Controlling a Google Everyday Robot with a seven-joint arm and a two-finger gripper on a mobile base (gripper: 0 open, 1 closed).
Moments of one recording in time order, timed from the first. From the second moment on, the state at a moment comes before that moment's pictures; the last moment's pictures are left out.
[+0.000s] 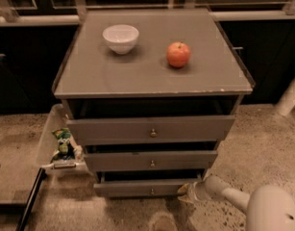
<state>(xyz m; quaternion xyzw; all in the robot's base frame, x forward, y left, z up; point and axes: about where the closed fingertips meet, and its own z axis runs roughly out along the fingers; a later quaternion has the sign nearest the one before) 0.555 -0.217 0.136 -0.68 0.67 0.08 0.27</state>
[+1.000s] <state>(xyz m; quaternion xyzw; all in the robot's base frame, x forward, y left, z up) 0.579 -0.222 0.139 -0.68 0.67 0.06 0.28</state>
